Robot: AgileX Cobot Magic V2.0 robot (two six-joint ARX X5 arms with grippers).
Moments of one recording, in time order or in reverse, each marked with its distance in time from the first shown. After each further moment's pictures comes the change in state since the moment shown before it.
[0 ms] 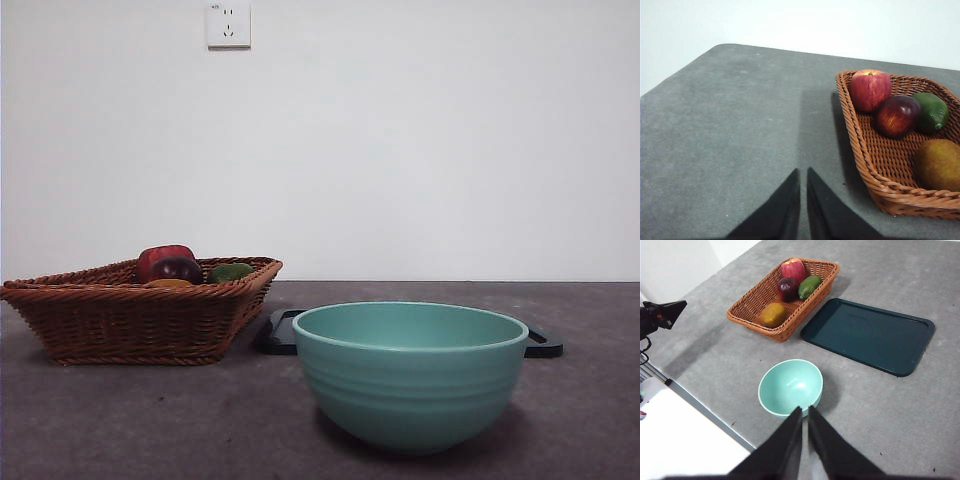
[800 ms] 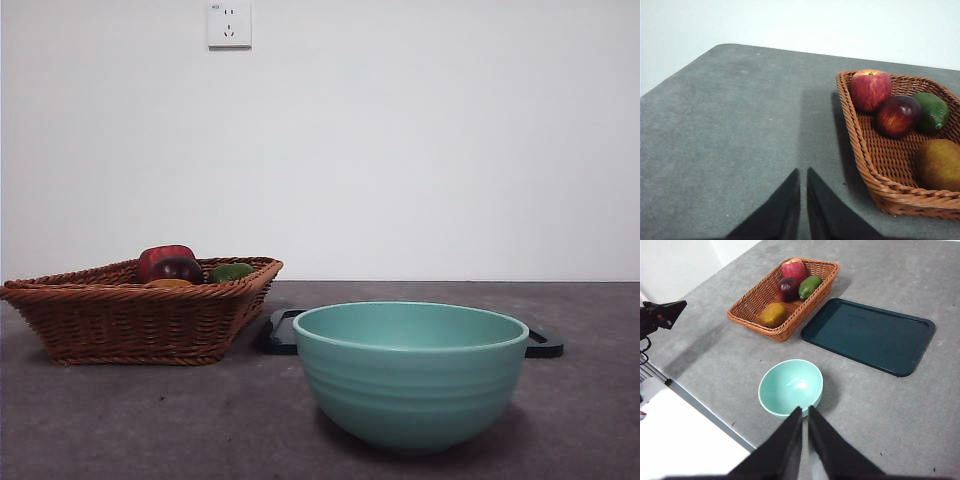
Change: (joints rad) left arm 0.000 0.000 0.000 0.000 0.000 0.000; right arm -0.006 0.000 0.000 0.000 -0.001 0.000
